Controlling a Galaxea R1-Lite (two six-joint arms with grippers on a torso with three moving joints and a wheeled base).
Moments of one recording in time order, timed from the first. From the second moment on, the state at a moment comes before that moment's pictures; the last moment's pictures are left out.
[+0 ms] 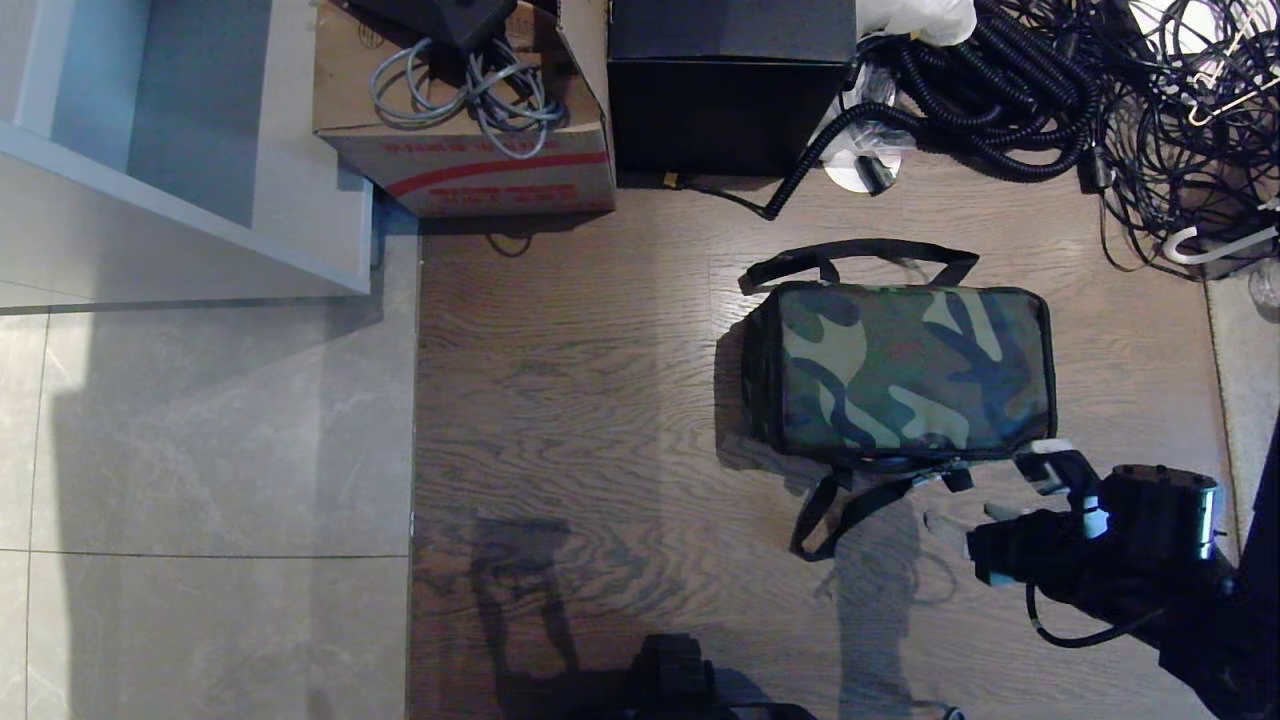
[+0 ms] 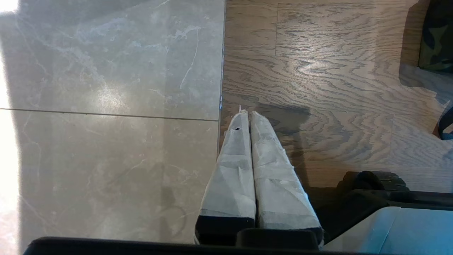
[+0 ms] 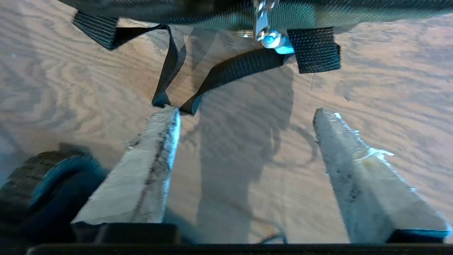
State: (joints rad) left arm 0.00 0.00 0.00 0.00 0.01 -0.01; right arm 0.00 2.12 -0.23 -1.45 0.20 -0.06
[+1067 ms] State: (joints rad) left arm 0.00 0.00 0.00 0.00 0.01 -0.01; right arm 0.00 2.26 -0.39 -1.52 0.31 0.05
